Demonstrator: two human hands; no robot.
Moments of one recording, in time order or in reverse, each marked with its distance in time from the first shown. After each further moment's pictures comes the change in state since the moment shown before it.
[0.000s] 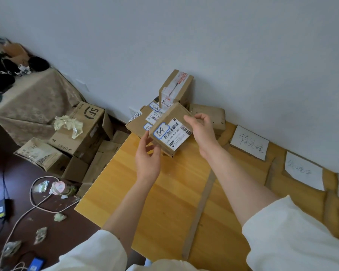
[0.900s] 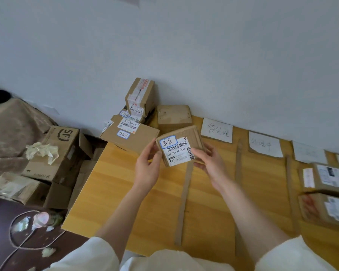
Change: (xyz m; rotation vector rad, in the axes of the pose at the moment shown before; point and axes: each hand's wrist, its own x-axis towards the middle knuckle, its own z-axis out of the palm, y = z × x) left_hand -0.058 0.016 0.020 0.015 -0.380 0.074; right_hand -0.096 0.073 -0.110 0.192 0.103 0.036
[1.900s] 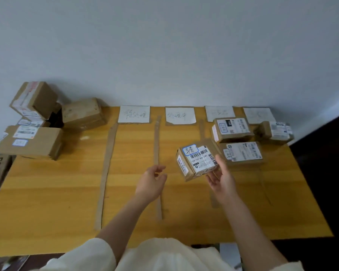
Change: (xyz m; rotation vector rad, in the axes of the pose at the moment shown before) left_hand -0.160 -0.033 0.257 0.568 -0.478 -0.003; right_hand -0.139 0.074 -0.318 0.593 0.520 0.172
